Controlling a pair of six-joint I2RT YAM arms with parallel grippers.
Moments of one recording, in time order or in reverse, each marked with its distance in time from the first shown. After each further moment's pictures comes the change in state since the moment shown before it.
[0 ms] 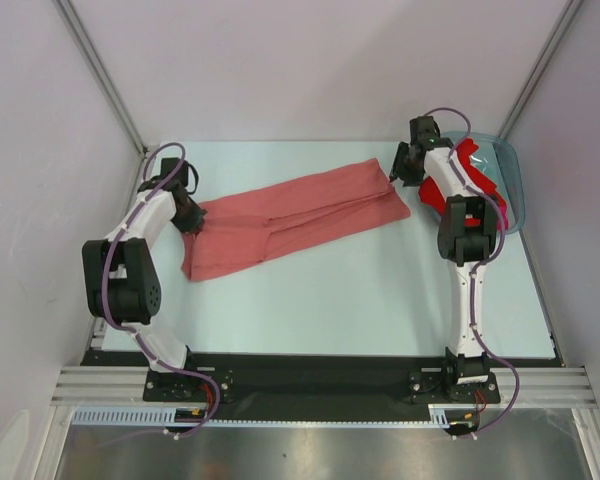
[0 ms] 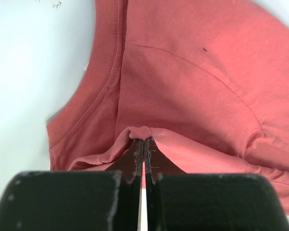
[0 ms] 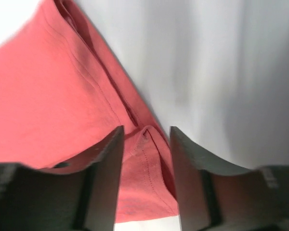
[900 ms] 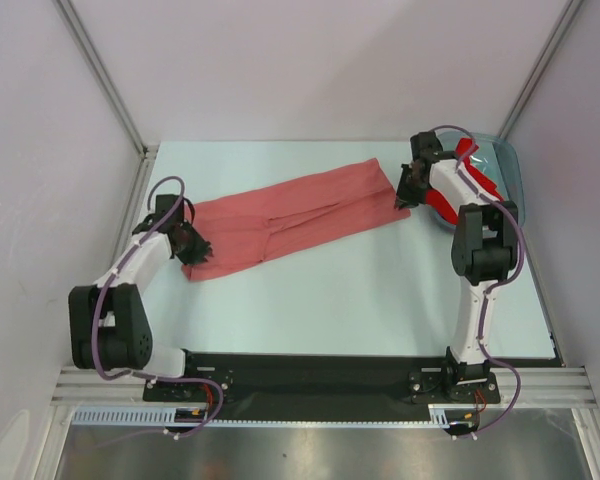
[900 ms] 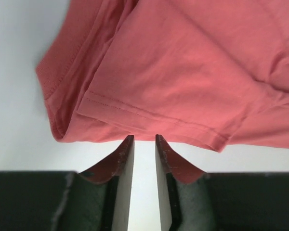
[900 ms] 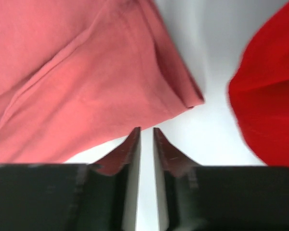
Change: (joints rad) left arm 0.008 -0.328 -0.385 0.150 0.177 0.067; right arm 0.021 -0.320 -0.409 -0.029 -0.040 0.019
